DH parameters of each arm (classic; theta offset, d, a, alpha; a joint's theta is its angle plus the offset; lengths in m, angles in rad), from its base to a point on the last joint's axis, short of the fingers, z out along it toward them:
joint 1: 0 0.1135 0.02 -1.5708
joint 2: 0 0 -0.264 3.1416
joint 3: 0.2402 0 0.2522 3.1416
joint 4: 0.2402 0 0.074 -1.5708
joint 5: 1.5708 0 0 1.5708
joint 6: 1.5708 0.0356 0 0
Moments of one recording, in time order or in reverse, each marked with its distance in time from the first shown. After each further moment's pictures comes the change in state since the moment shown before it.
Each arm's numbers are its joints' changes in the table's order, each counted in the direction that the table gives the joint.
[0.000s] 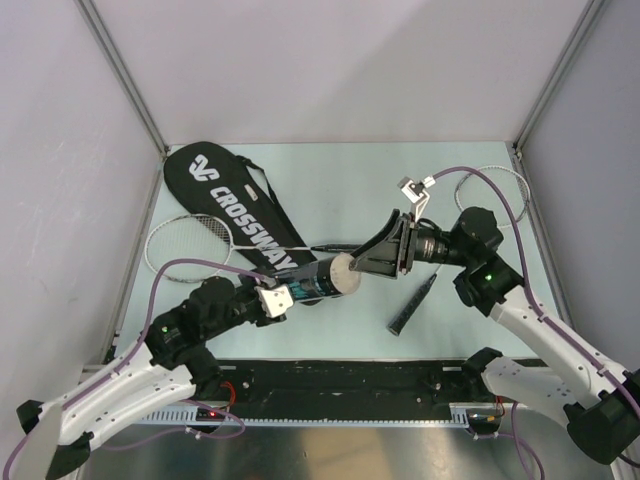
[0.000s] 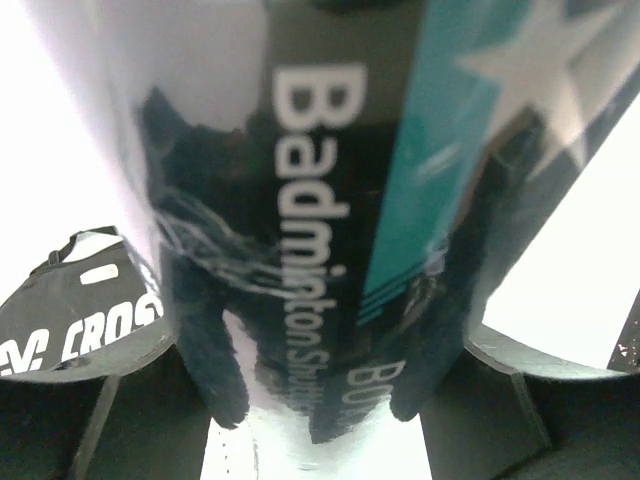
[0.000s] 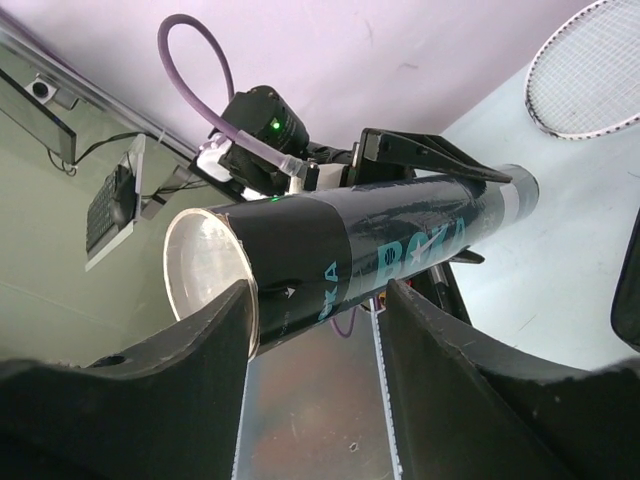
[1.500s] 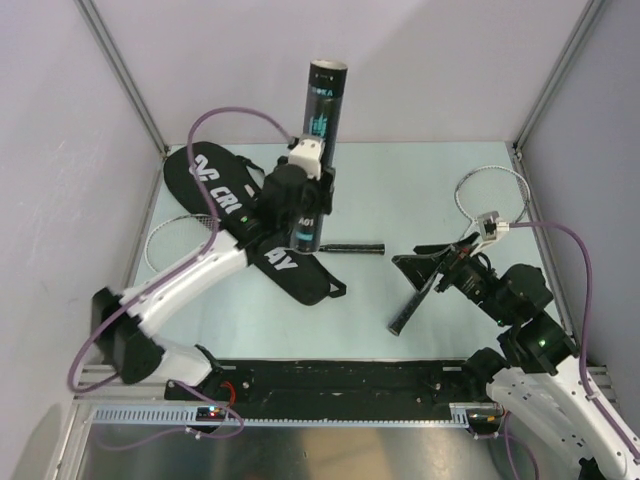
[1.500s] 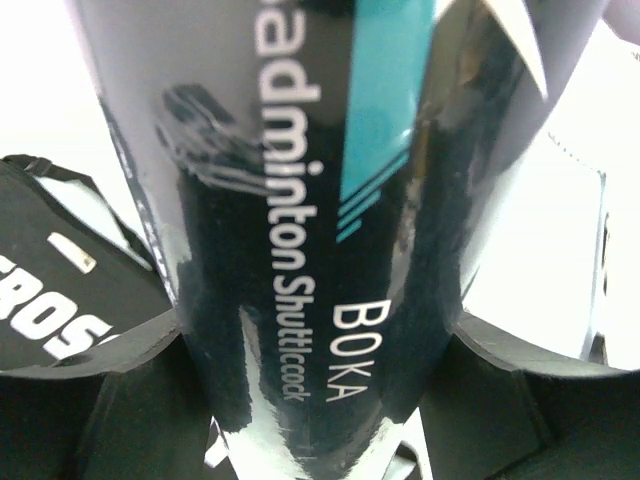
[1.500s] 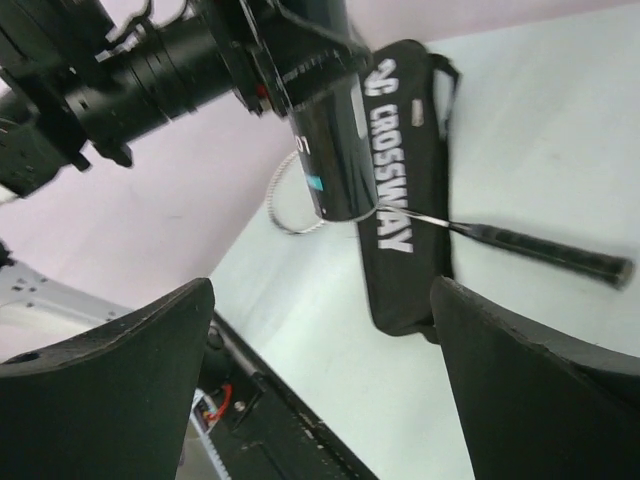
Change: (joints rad) left arm 0.113 0.868 0.734 -0.202 -0.383 -0.695; right arm -0.012 -0.500 -0.145 0.399 0.671 -0.226
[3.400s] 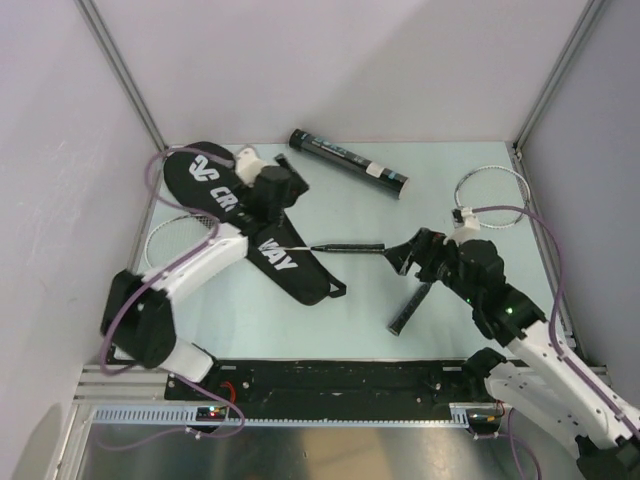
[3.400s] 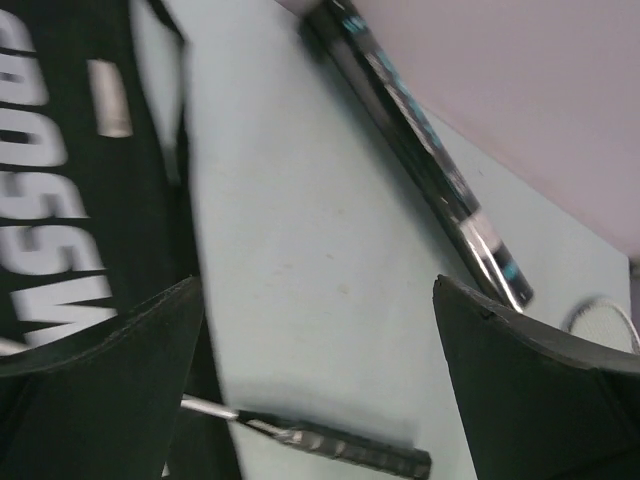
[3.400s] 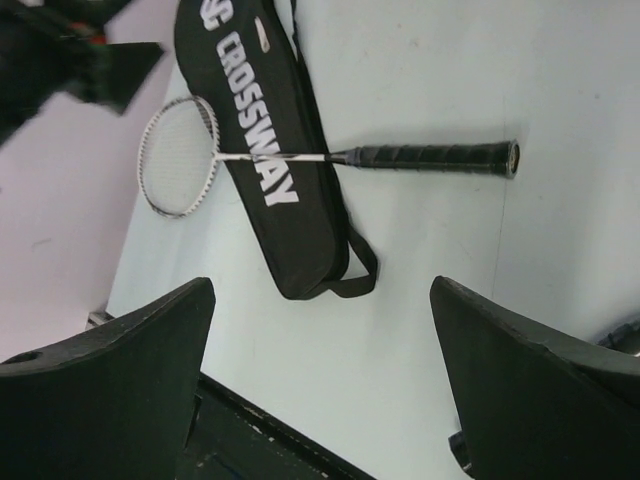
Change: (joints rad) left arm 0.191 0.223 -0.079 -0.154 -0.193 -0.681; right arm 0.000 0.192 -0.023 0.121 0.219 0.073
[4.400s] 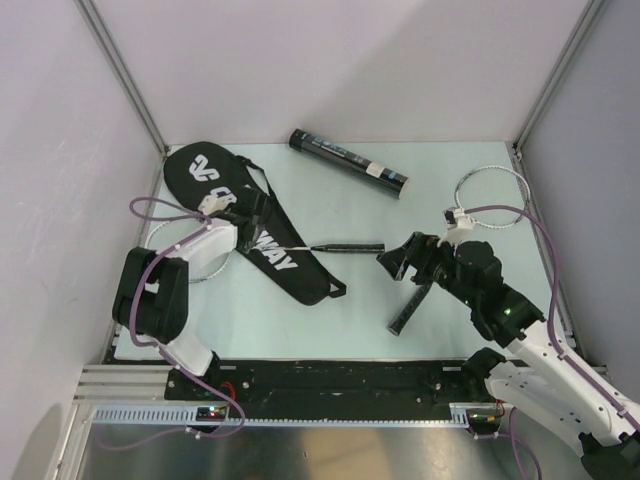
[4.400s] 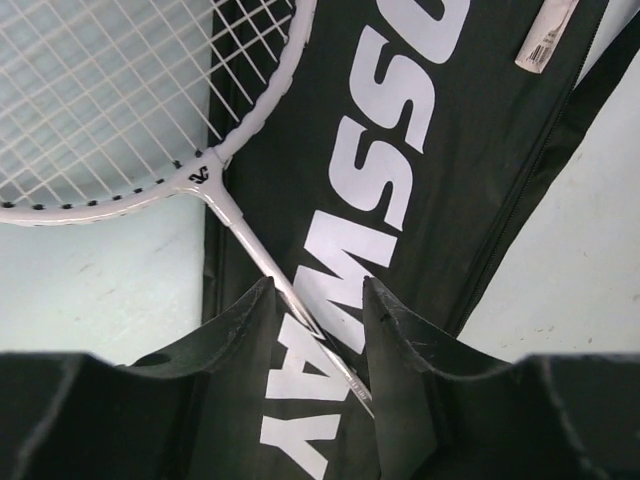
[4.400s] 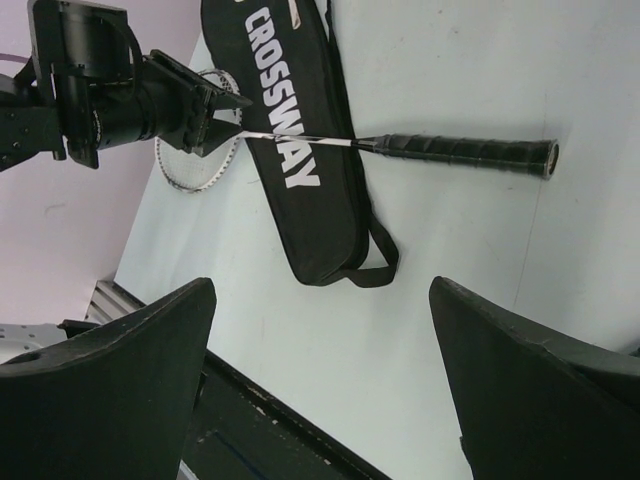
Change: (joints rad) left arm 0.263 0.040 -0.176 0.385 0.056 -0.459; right arm 0.048 0.039 0.000 -0.037 -0.041 -0.026
